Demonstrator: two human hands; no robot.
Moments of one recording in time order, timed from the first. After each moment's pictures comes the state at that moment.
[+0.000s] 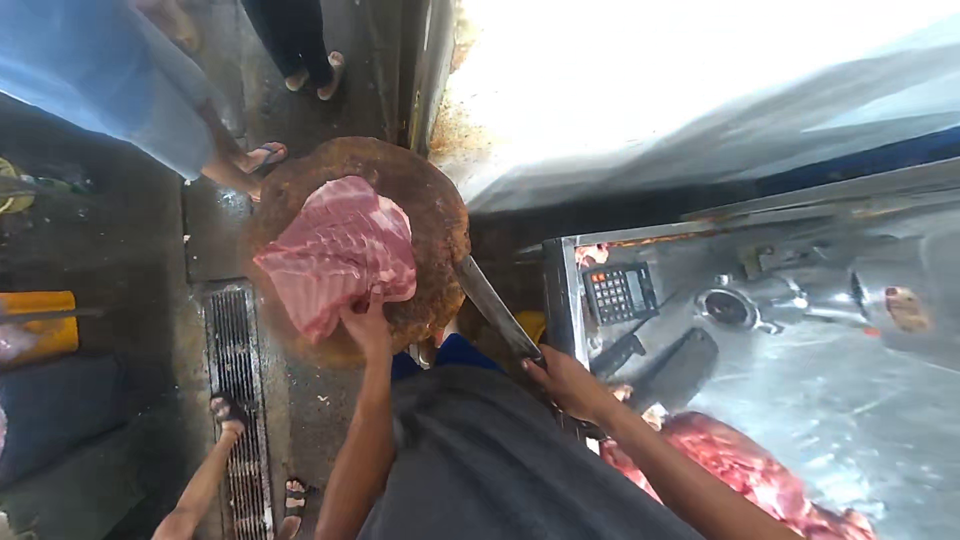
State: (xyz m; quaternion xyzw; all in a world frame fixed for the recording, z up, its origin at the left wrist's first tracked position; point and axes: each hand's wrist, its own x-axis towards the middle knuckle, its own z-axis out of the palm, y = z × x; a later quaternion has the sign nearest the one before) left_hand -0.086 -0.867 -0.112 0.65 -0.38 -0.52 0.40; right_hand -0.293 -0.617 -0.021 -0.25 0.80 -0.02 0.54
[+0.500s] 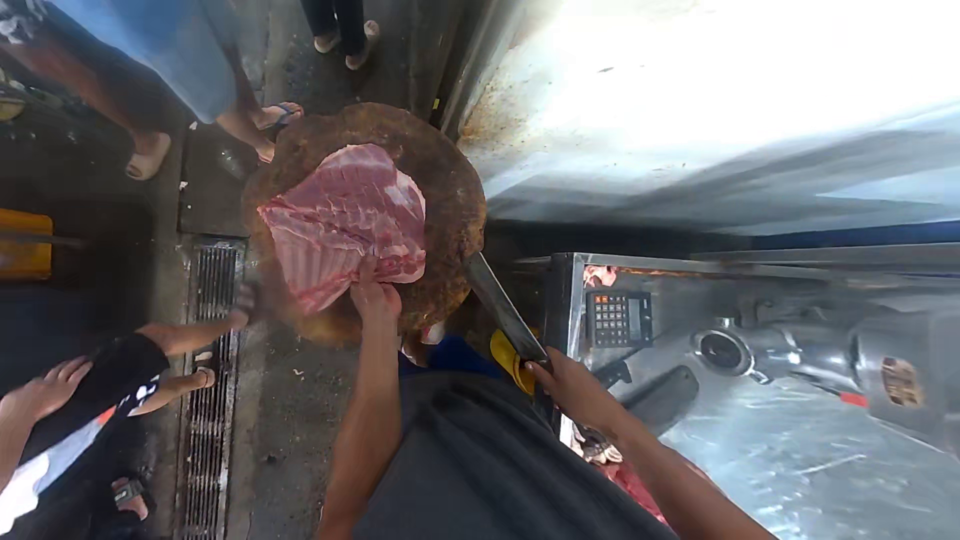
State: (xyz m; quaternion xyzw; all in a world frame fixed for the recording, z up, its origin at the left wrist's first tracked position) left_hand -0.114 -0.879 -0.111 0.50 -0.04 -0.66 0.55; right_hand -0.316 -0.614 -0.023 -0.28 0.80 0.03 0.52
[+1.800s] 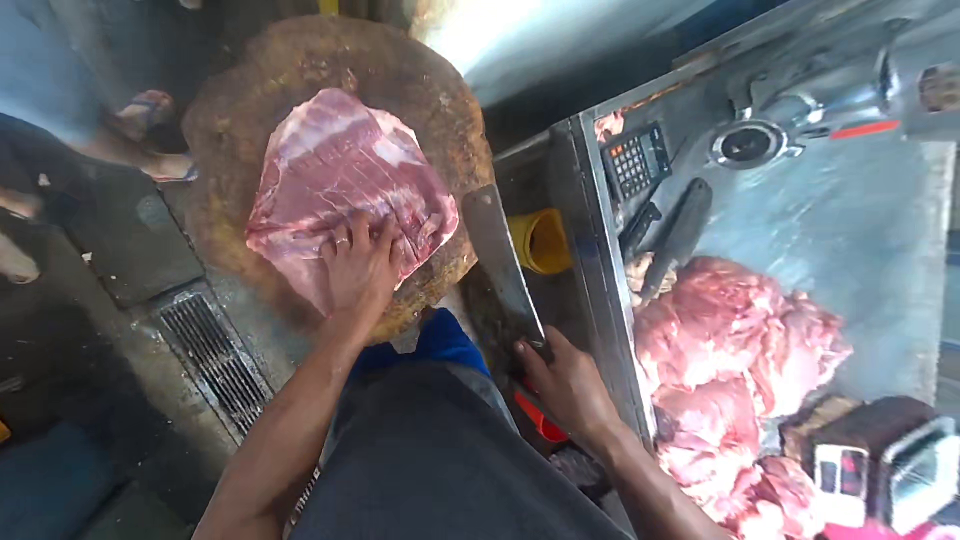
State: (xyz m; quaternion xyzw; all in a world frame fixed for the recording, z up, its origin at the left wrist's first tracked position) left_hand -0.011 -0.973 -0.113 0.24 -0.96 -0.17 -0.04; right_hand -0.050 -0.683 0.016 -0.10 0.94 -0.11 0.31
